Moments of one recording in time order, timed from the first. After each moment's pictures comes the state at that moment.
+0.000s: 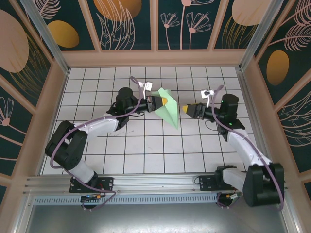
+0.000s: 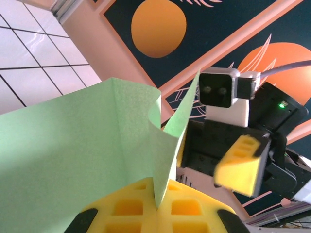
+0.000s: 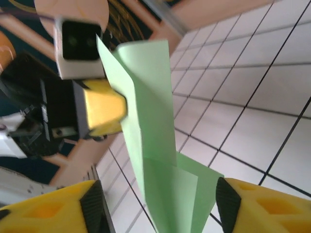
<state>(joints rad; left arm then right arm) -0.60 1.62 0.91 0.64 0.72 -0.85 0.10 1.07 0.60 0.18 -1.02 0.51</state>
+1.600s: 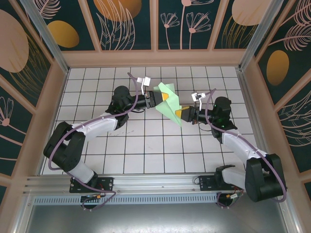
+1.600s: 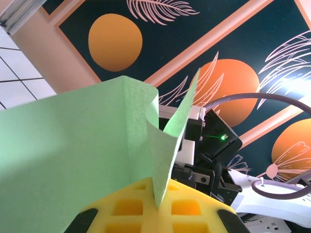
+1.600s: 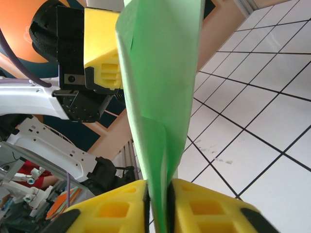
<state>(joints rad) -0.60 1.60 0.93 0.79 0.79 -1.03 0.23 1.17 0.55 0.48 -1.15 0.62</state>
